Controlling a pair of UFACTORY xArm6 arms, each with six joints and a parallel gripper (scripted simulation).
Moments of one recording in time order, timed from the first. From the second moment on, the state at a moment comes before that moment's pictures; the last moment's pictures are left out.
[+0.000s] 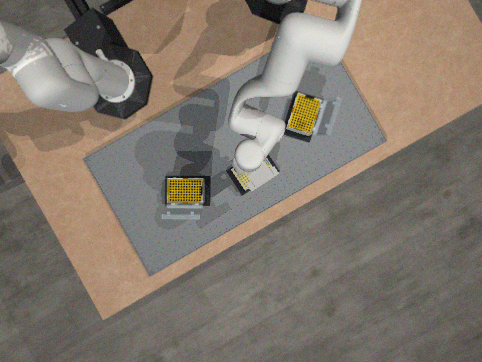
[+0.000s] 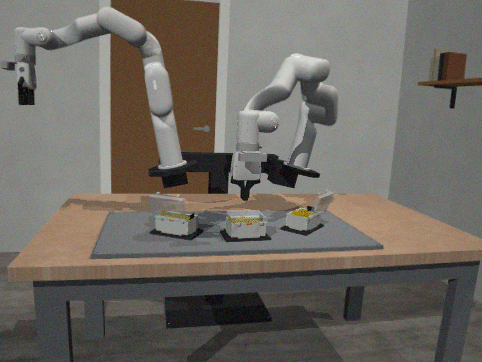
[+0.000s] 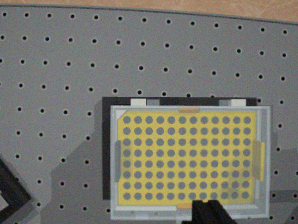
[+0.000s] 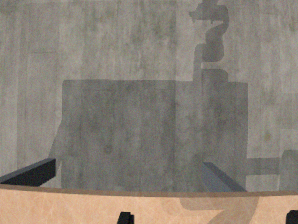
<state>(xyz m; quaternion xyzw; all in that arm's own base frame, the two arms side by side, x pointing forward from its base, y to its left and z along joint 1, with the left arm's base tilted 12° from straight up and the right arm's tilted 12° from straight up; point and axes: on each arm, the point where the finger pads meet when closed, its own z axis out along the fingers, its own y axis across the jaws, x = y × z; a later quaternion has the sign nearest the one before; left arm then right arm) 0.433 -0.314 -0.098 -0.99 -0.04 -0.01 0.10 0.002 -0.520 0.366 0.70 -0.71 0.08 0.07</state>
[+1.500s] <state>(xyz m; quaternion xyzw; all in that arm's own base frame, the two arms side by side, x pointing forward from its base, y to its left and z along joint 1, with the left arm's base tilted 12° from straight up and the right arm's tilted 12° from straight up) 0.428 -0.307 -0.134 -0.99 -0.04 -0.01 0.10 0.002 -0.520 0.366 0.70 -0.71 0.08 0.07</state>
